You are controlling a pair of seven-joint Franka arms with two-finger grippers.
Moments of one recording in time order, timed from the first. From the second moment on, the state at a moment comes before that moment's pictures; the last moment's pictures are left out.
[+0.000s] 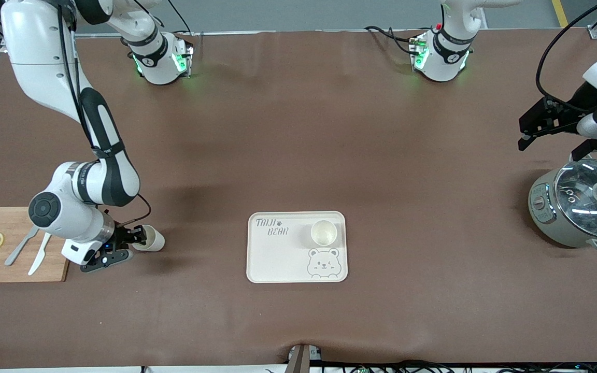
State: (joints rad) left arm -0.02 0.03 -0.12 -1.47 -0.02 1.70 0.09; right arm 0.15 0.64 -0.14 -1.69 0.17 2.36 -0.40
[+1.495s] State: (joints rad) left arm -0.02 0.03 -0.11 -1.47 0.00 1.70 0.09; right arm 0.44 0.58 -0.13 -1.42 0.25 2.02 0.24
